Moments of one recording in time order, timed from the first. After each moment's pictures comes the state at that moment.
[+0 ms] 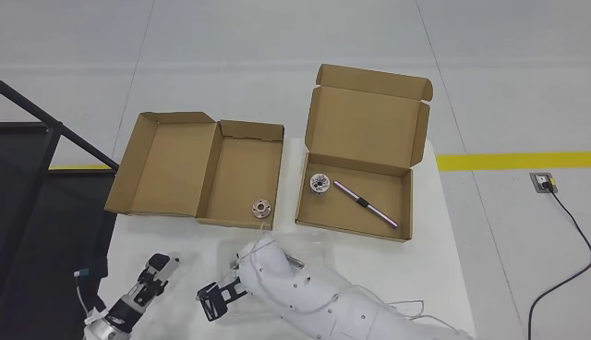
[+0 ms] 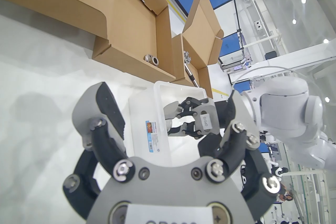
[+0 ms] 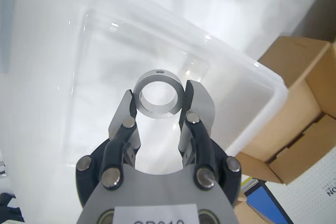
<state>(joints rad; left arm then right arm) 1.68 -1.10 -1.78 -1.63 0.14 -0.63 -0.36 -0.53 -1.71 0.43 -1.12 -1.70 -0.89 0.79</state>
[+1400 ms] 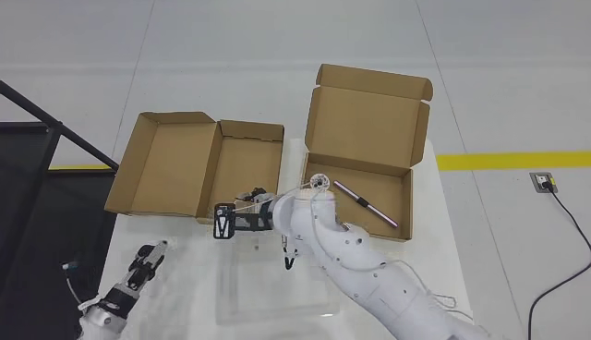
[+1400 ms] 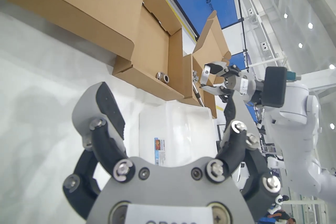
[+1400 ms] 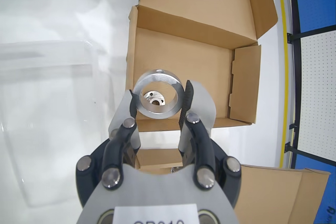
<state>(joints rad) 1.61 -1.10 -1.76 -1.63 0.11 -0.44 -0.30 -0.48 -1.63 0.74 -1.10 -1.74 -0.70 0.43</state>
